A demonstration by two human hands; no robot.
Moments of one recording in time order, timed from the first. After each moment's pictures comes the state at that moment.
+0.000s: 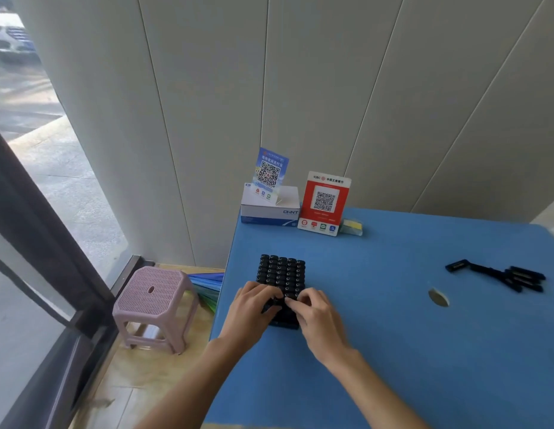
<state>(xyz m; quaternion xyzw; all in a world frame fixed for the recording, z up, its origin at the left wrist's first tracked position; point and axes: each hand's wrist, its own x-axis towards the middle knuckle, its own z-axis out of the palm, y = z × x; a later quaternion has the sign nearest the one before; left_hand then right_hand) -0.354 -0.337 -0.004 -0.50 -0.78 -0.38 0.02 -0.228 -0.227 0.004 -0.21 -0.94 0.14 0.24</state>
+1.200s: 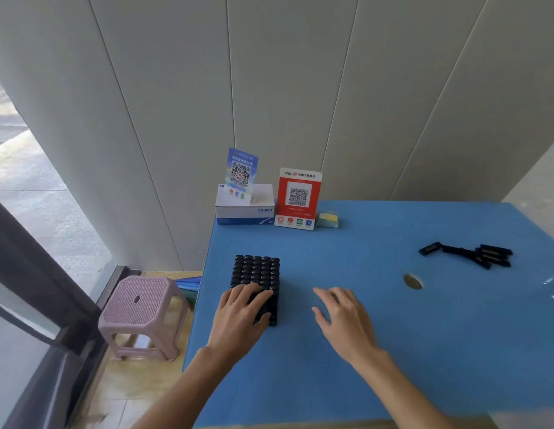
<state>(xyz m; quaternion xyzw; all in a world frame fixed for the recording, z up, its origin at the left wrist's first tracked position) -0.331 -0.325 -0.009 -0.56 -0.77 -0.27 0.13 -0.153 -0.178 0.015 -0.29 -0.93 0.06 0.21</state>
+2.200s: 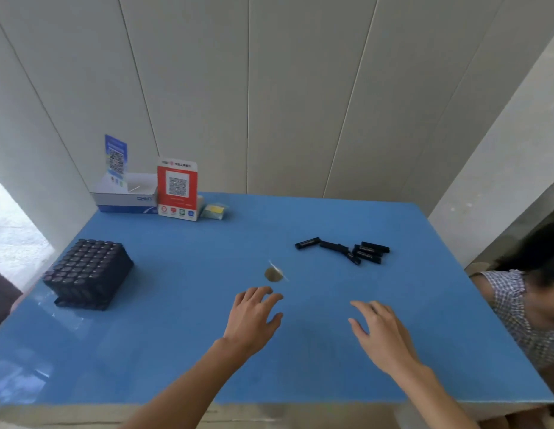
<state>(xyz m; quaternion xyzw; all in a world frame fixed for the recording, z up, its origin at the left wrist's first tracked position) -0.036 -0.068 -0.015 -0.55 -0.81 -0.21 0.04 0.183 0.086 0.026 -0.38 -0.92 0.08 0.06</state>
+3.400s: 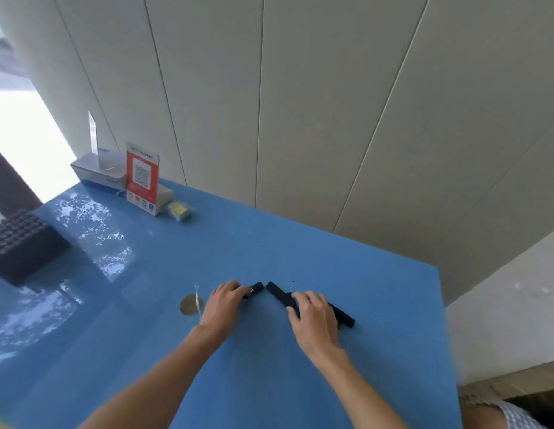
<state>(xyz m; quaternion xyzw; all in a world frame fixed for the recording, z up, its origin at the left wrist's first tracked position) -0.027 0.149 -0.041 -0.31 -0.92 -0.24 -0.03 0.092 0.315 -0.006 -0.19 -0.96 0.18 0.08</state>
